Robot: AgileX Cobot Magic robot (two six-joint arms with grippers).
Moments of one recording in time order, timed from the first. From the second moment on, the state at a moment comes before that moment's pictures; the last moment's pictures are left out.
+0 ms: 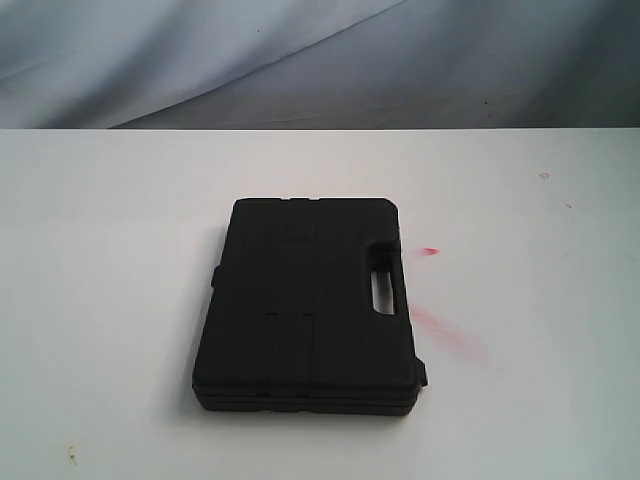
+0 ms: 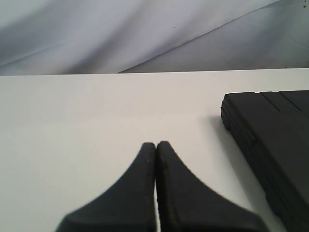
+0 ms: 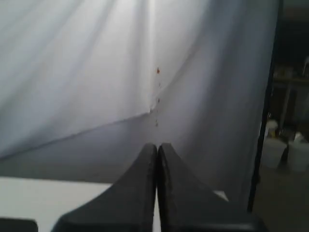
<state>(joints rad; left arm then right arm) -0.08 0.04 0.00 -0.19 0.27 0.16 0.08 0.11 -0.66 -0.03 0.55 -0.08</state>
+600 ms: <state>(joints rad) -0.08 0.04 0.00 -0.19 0.27 0.16 0.08 0.75 -1.02 0.42 1.09 -0.20</state>
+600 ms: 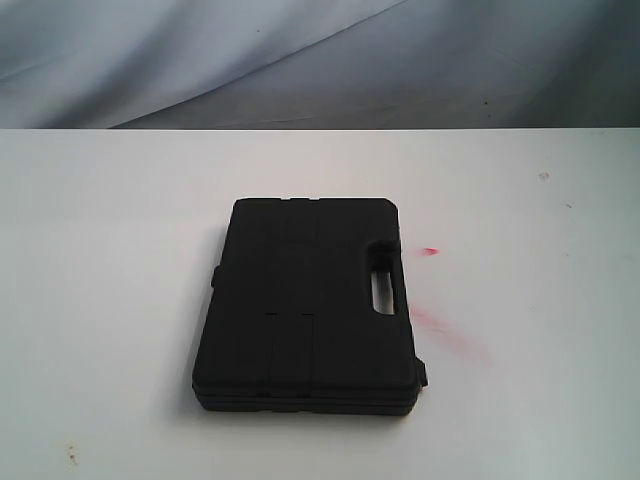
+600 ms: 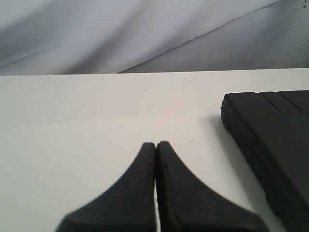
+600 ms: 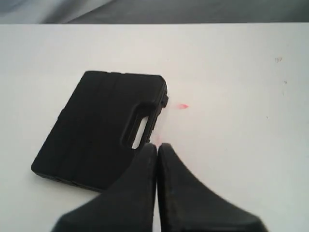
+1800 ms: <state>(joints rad) -0.08 0.04 0.00 -0.19 0.27 0.16 0.60 1.86 -1.40 0.10 0.96 0.27</state>
